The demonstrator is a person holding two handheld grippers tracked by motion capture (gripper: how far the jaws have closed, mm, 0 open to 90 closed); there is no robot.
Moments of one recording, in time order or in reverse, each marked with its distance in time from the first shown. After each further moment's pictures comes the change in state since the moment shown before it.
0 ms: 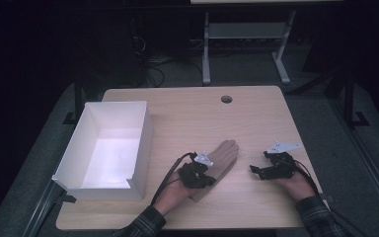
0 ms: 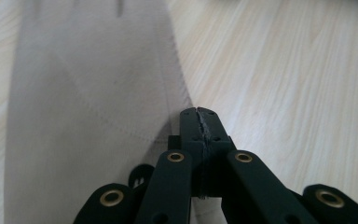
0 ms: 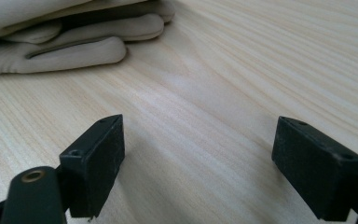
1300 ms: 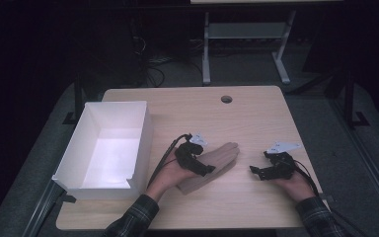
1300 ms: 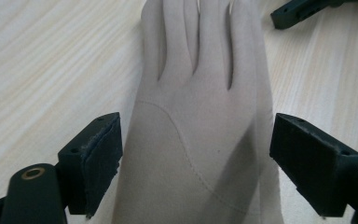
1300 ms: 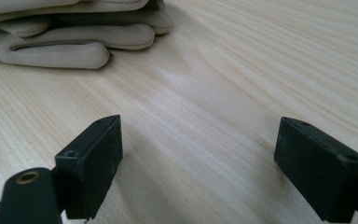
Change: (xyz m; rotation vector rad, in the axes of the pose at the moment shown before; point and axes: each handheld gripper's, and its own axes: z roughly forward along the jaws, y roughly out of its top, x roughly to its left) left arm 0.046 0.026 -0.002 -0.029 0.083 0.048; right arm 0.001 0.000 0.000 0.001 0.005 0.001
